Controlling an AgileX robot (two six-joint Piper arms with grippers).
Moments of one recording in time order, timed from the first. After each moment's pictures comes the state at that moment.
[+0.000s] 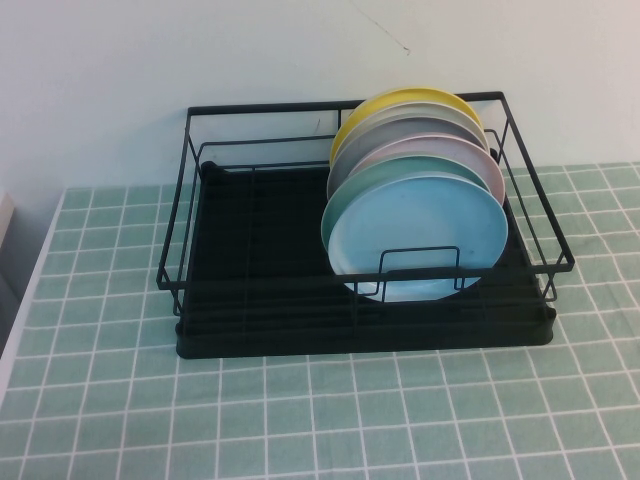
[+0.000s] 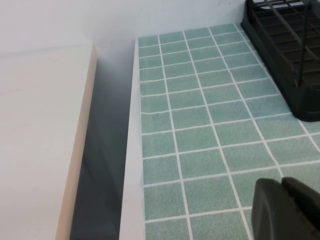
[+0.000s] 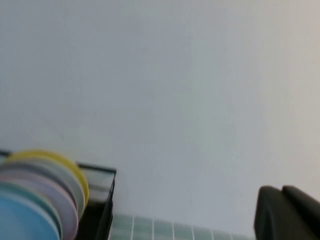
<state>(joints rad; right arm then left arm) -0.04 0.43 -0.84 0.14 0.50 -0.31 0.06 -0.01 0.02 -0.10 0.37 0.14</state>
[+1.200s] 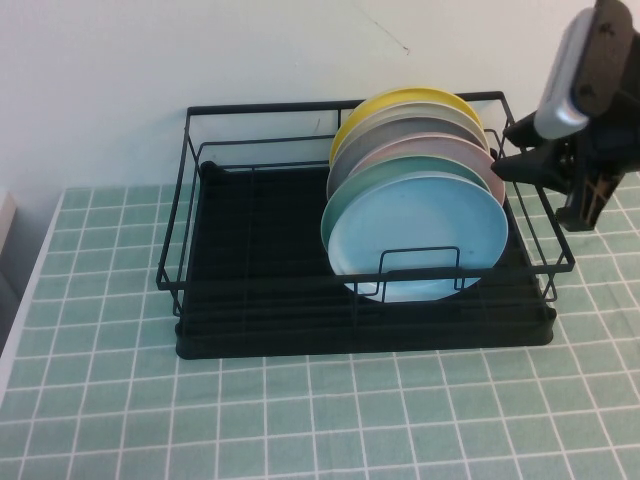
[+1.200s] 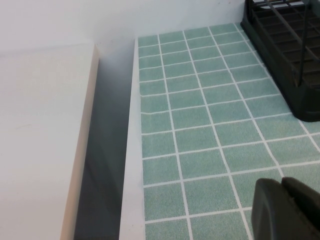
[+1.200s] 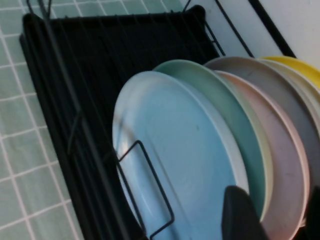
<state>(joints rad) 0.20 1.53 -1.26 0.81 0.71 -1.56 0.06 -0.01 0.02 -0.10 0.37 0.14</state>
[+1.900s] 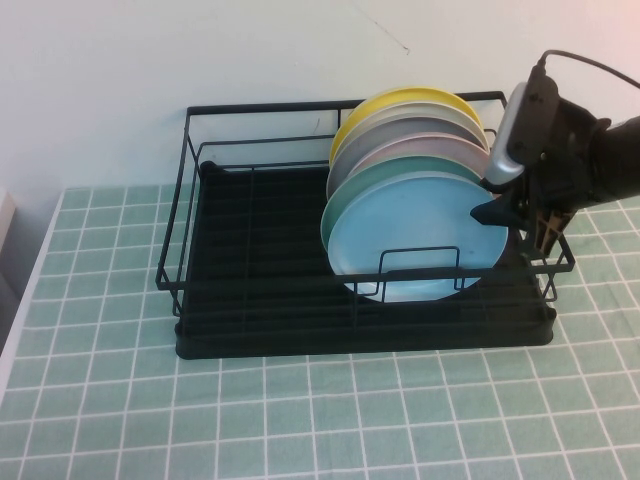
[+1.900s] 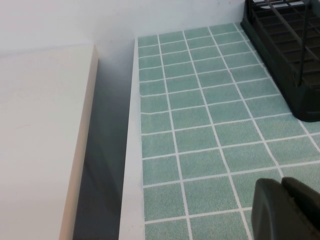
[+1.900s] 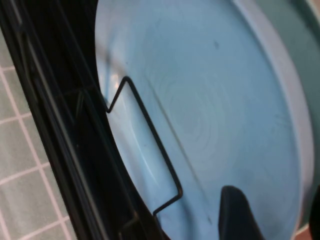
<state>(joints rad) 0.20 1.78 -1.30 0.79 0.62 -1.59 0.06 -0.01 0.02 -0.10 0.37 0.14</state>
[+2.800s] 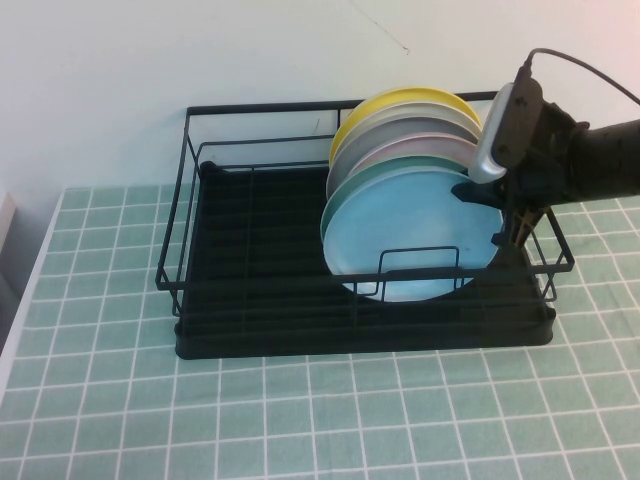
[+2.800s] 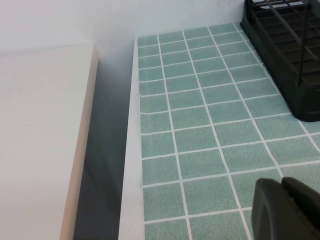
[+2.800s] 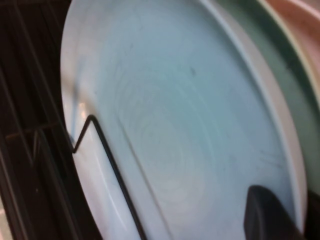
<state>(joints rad) 0.21 1.85 -1.30 1.09 0.53 -1.90 0.06 -0.01 0.02 -0.10 0.37 0.14</state>
